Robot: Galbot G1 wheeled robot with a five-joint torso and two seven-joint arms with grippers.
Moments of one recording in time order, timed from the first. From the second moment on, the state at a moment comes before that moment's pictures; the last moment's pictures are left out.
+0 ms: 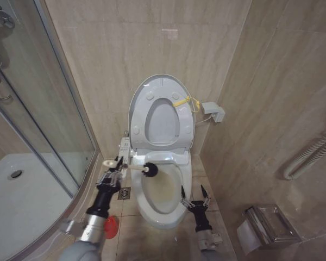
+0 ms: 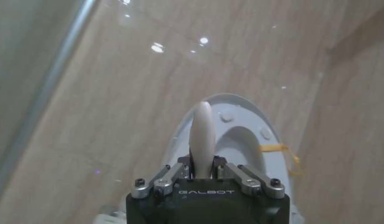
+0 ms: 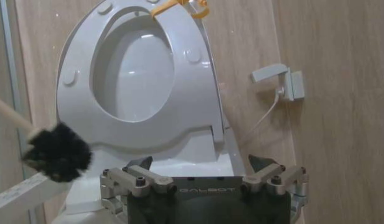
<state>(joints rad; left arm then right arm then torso) 1.54 -1.23 -0.44 -2.25 -0.60 -0.19 0.00 -1.40 1.61 0.52 1.53 0.14 0.59 -0.14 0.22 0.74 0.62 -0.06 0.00</state>
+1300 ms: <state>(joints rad) 1.27 -1.38 -0.27 -1.68 -0.60 -0.35 0.11 -1.41 1.61 0.52 1.50 0.13 0.61 -0.15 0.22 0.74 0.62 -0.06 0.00</state>
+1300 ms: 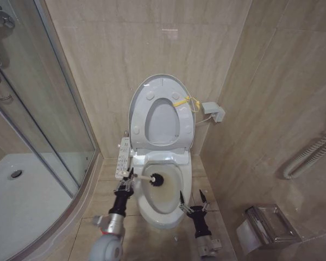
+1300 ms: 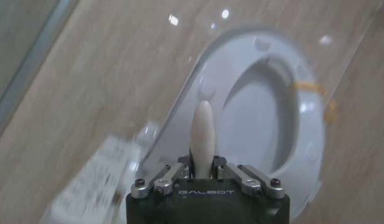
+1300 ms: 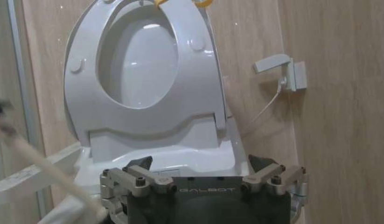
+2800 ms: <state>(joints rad) 1.04 -1.47 -0.22 -1.32 -0.45 -0.39 0.16 -1.41 1.60 0.53 1.48 0.15 0.61 -0.15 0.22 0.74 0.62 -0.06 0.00</state>
